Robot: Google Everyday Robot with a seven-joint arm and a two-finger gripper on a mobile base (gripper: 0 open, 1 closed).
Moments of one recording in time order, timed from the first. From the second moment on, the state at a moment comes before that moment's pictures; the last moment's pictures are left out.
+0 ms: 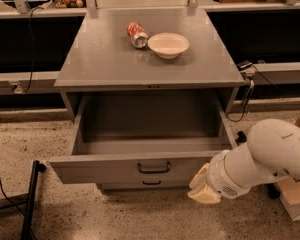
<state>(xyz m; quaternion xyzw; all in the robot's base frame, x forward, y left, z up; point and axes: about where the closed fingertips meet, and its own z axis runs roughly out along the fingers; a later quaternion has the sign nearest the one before) 0.388 -0.127 0.691 -0.57 0.79 0.14 0.20</state>
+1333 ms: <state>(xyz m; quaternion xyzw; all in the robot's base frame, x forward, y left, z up) 0.449 -0.098 0.589 -0.54 0.79 0.12 0.28</state>
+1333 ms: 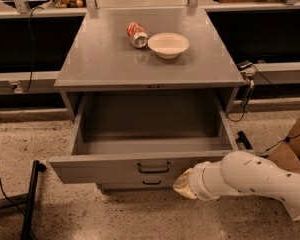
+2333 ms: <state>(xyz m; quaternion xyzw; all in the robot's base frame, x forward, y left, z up) 0.489 -0.083 0.605 -0.59 0.74 0.06 0.30</state>
